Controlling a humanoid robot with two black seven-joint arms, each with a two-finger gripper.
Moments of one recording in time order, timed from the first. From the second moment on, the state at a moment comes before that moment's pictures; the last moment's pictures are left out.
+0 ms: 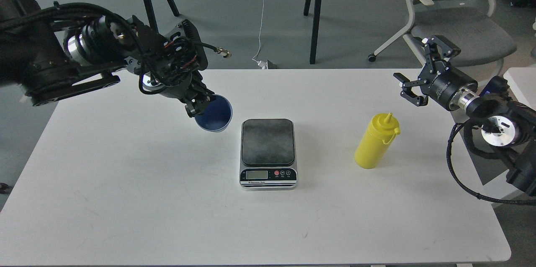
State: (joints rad) left arm -1.61 0.45 0.36 -1.16 1.97 -0.39 -0.49; right arm 0.79 -0.49 0.51 0.61 -0.07 0.49 0.18
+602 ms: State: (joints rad) left arm -1.65 0.22 0.36 -1.13 1.95 -0.44 -0.49; right arm 0.79 -0.49 0.51 0.61 -0.07 0.49 0.18
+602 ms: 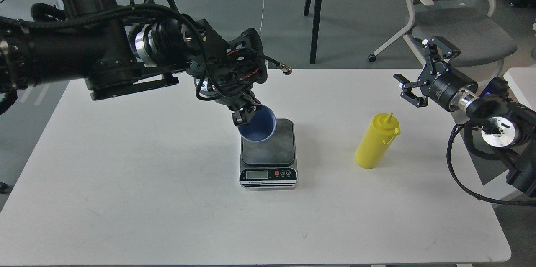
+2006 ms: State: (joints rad) left arm -1.58 0.05 0.37 -0.95 1.95 -0.44 -0.49; right arm 0.75 -0.49 0.53 0.62 -0.07 0.49 0.18
